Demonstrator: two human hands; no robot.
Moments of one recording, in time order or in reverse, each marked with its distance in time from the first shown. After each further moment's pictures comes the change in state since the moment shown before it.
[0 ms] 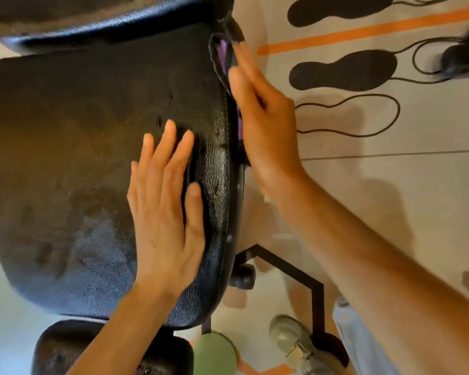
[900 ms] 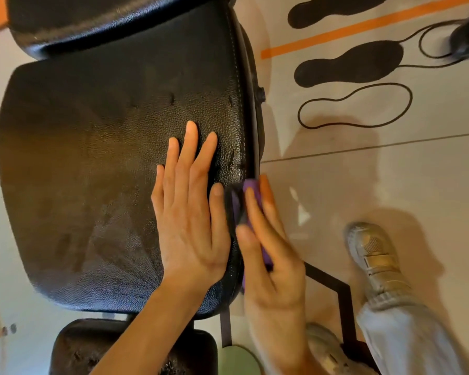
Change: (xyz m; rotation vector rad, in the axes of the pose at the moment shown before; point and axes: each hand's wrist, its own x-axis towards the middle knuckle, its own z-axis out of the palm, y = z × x) left_hand -0.029 -0.013 0.013 0.063 0.033 0.080; right_hand -0.171 0.076 0.023 0.019 0.157 -0.240
